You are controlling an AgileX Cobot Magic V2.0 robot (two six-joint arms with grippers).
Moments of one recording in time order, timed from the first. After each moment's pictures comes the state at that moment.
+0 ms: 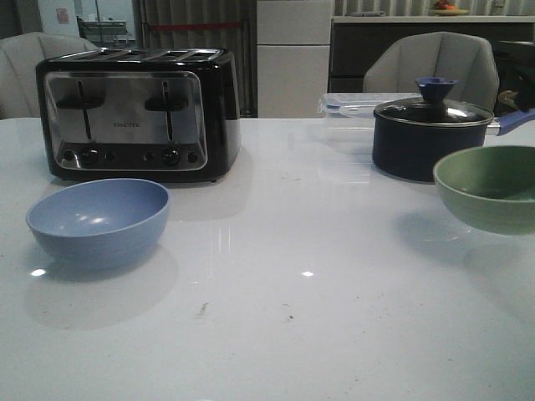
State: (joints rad) left arm -0.07 0.76 -0.70 -0.05 0.64 0.06; right arm -0.06 1.68 -1.22 0.06 0.79 0.00
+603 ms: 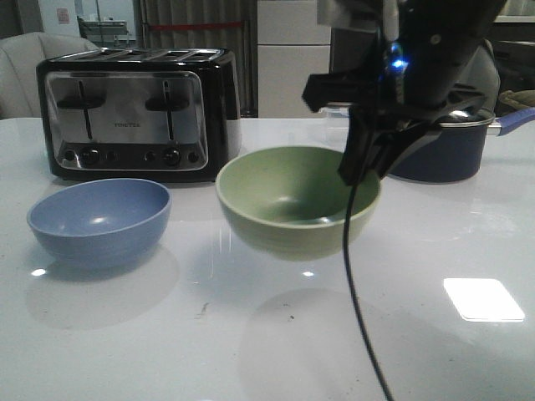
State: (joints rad) left arm -0.07 0.76 -0.70 -0.05 0.64 0.06; right arm 0.43 1.71 -1.23 0.18 0.71 -0.01
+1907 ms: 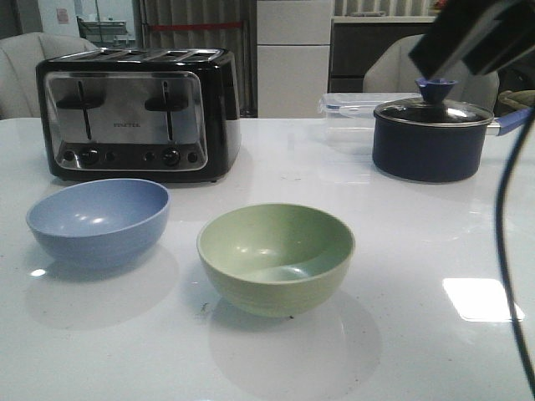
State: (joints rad) left arm -0.09 0.76 -0.70 -0.03 0.58 0.05; right arm 0.50 1.04 -0.86 0.10 0.64 -0.04
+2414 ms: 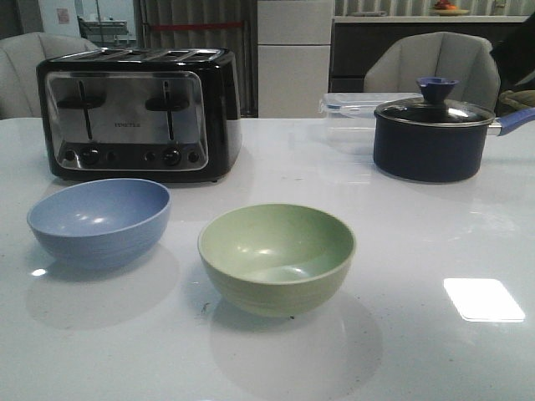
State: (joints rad) left arm -0.17 1.20 -0.81 -0.07 0.55 0.05; right arm 0.50 0.88 -0.77 0.10 0.67 -0.04
